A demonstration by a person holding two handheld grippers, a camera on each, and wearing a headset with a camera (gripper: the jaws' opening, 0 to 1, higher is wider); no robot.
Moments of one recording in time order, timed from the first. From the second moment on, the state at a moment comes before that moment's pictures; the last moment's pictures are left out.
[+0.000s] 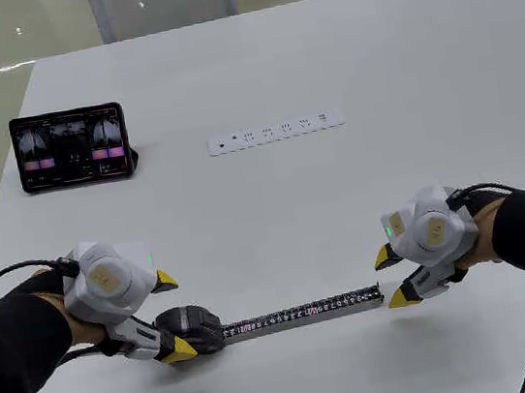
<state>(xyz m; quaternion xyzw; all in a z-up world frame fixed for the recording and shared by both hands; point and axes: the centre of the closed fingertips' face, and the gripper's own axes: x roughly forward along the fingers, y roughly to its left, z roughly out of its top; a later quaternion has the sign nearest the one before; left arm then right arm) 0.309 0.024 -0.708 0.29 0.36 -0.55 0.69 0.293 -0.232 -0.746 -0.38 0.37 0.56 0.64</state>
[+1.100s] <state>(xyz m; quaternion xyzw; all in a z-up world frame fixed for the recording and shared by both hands) 0.290 0.052 -0.699 0.11 0.38 -0.44 0.81 0.270 -0.253 -0.718 -0.23 0.34 0.46 0.79</state>
